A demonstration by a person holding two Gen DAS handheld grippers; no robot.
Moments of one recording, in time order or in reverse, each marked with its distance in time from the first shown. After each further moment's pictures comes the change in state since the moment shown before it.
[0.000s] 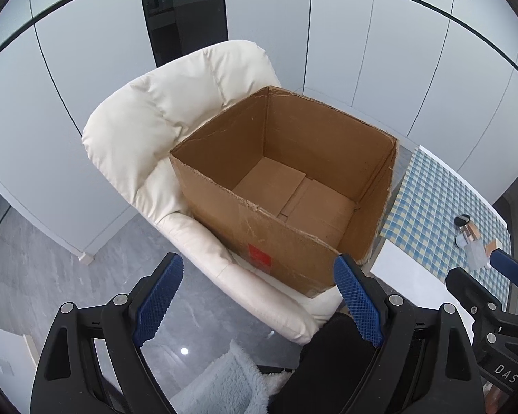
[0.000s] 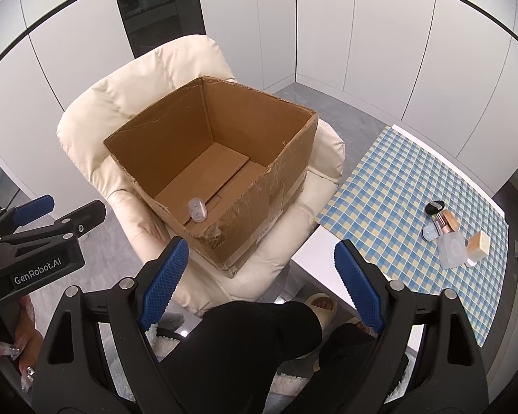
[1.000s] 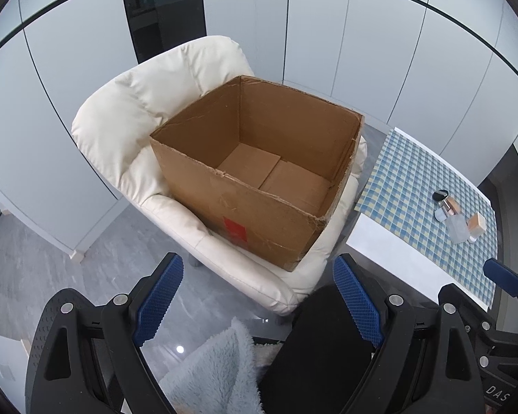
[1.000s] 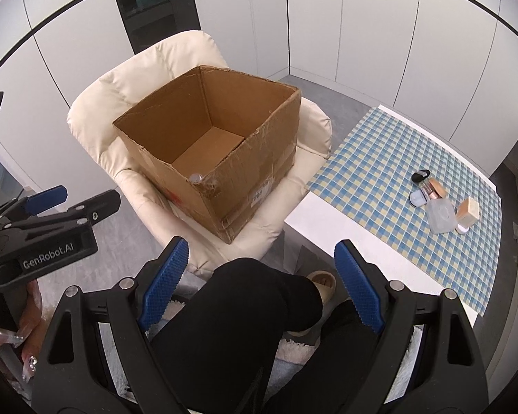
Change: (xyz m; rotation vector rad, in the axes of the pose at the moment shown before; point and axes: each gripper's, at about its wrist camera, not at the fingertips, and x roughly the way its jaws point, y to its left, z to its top) left arm -0.027 -0.022 -0.034 0.047 0.015 -0.057; right arm -0.043 -0.017 -0.054 0.033 0.018 0.003
